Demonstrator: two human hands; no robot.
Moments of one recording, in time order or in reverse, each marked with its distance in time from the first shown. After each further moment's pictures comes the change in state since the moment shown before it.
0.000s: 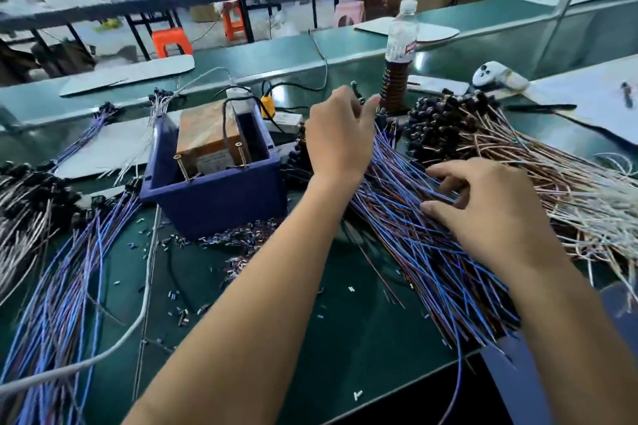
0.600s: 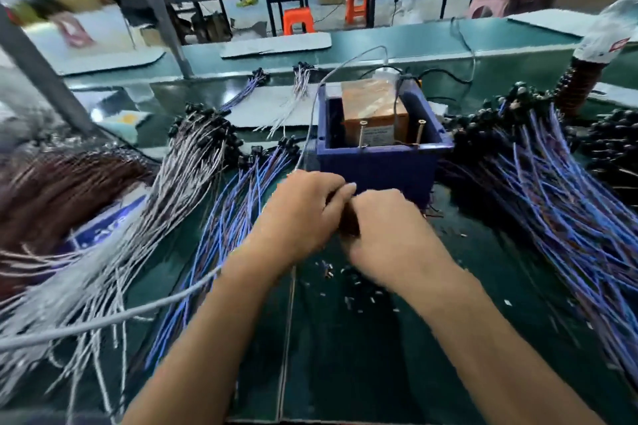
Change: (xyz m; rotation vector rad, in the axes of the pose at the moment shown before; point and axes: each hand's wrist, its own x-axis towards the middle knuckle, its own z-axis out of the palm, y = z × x) left_hand -0.091 -0.148 -0.215 0.205 -0.380 -0.048; right_hand -0.042 -0.214 0.130 0.029 -0.505 -0.418
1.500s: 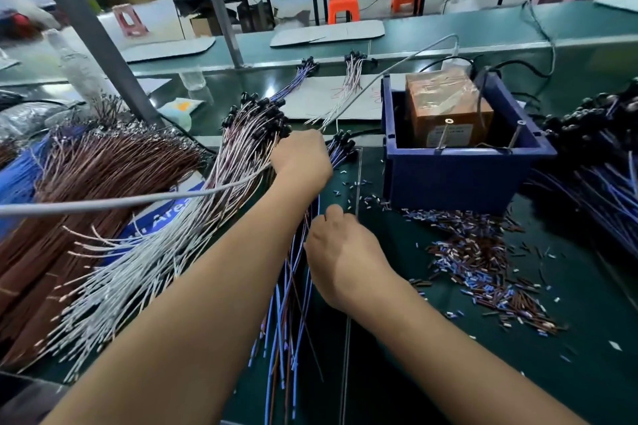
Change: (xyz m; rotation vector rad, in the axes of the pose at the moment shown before) left_hand 0.071 -0.097 -0.015 0.485 -0.068 -0.638; right_hand 0.036 -0.090 0.073 -0.581 -0.391 -0.407
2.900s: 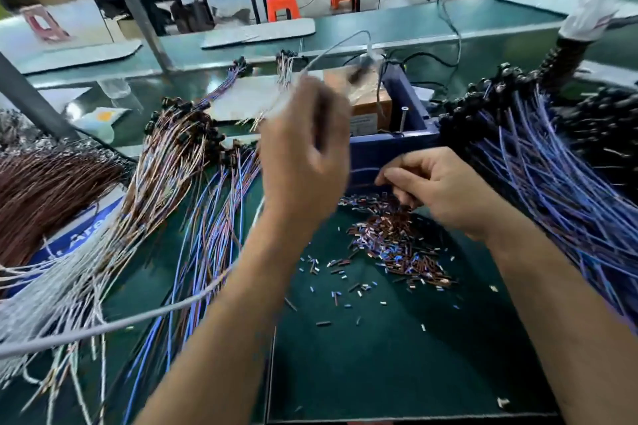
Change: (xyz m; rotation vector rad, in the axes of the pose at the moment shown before) left_hand -0.104 0.076 -0.028 -0.919 0.652 0.536; right_hand -0.095 0.189 0.052 1.342 0.529 0.132
